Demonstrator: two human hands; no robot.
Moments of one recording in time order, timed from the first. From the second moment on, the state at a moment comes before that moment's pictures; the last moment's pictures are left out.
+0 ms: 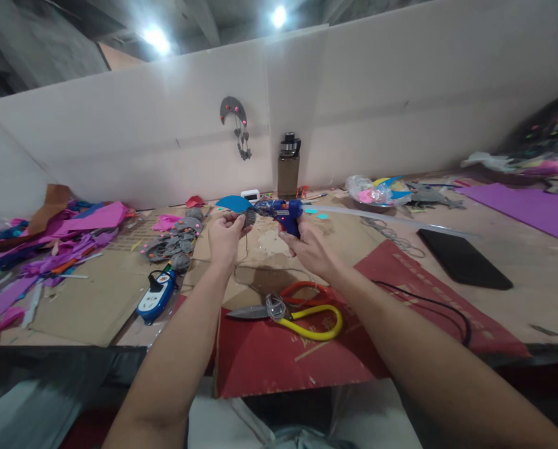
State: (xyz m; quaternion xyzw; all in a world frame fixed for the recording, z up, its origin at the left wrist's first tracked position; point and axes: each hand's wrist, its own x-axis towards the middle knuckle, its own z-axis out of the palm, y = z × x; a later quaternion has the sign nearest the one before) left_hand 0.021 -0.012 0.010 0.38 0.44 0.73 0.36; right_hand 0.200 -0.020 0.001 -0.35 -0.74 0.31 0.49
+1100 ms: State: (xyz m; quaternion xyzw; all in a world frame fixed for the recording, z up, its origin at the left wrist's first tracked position) left_hand 0.025 -0.009 0.001 0.41 0.44 0.72 0.34; right_hand 0.220 0.018 -0.015 -0.59 -0.68 0.12 0.42
